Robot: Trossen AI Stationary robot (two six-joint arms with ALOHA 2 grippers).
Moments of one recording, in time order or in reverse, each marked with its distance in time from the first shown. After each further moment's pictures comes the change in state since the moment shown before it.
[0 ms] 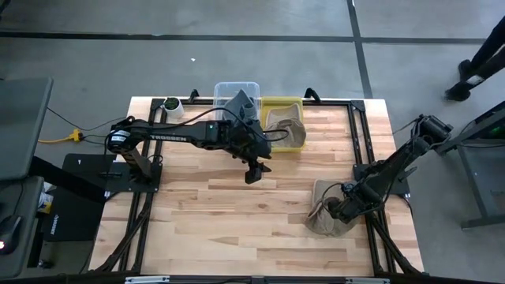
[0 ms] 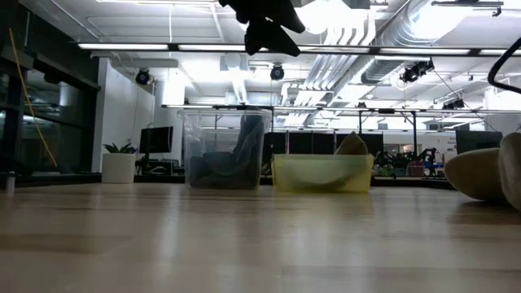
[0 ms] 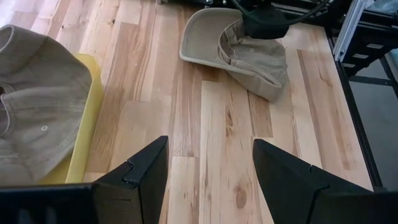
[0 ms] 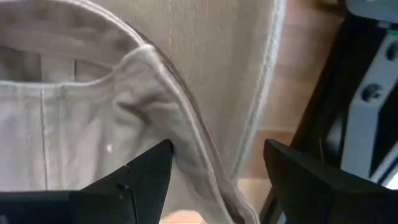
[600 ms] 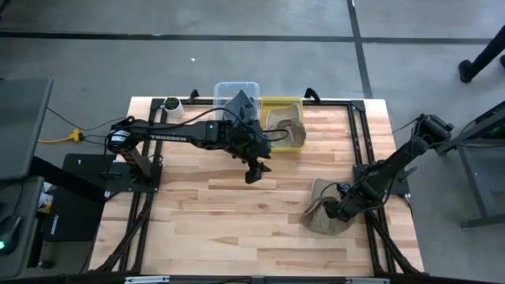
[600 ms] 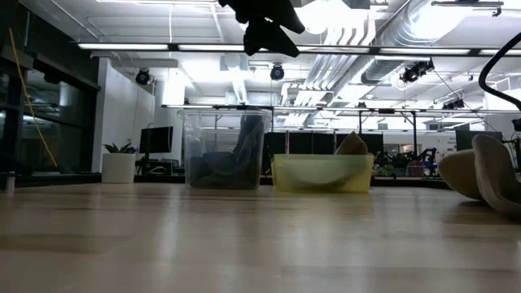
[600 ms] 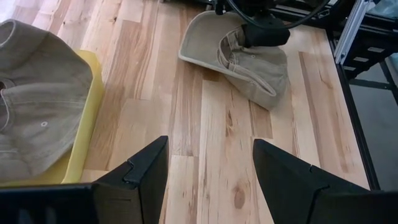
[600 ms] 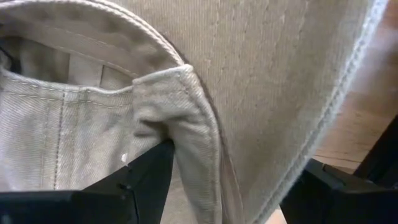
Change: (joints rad) left arm 0.000 0.000 0.000 -0.003 -0.004 -0.022; right arm -0.016 -0.003 -0.094 0.206 0.094 -0.046
